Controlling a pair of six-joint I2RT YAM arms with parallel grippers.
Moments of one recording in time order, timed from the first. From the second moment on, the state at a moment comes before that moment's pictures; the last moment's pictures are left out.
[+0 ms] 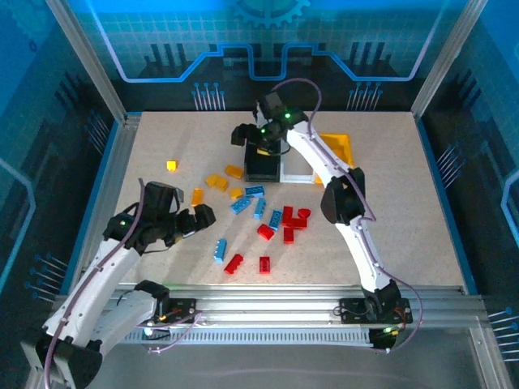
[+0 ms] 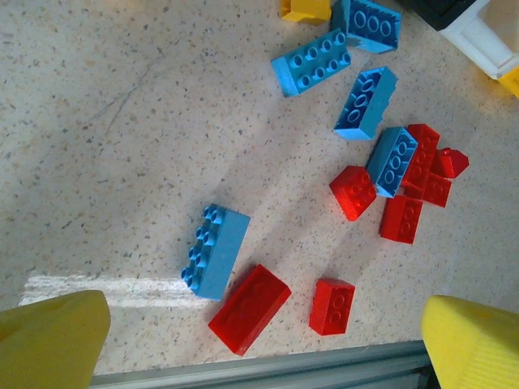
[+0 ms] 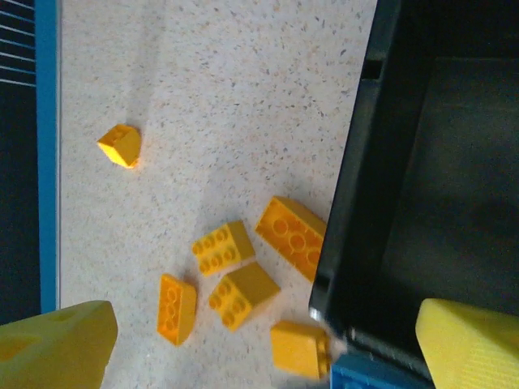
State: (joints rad) left arm -0.28 0.86 0.83 -0.95 0.25 -0.75; right arm 0.52 2.47 2.54 -1.03 -0.37 0.58
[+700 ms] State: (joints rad) left arm -0.65 1.13 0.81 -0.84 0.18 -0.70; right arm 0.56 1.51 1.23 -1.04 -0.26 0.41
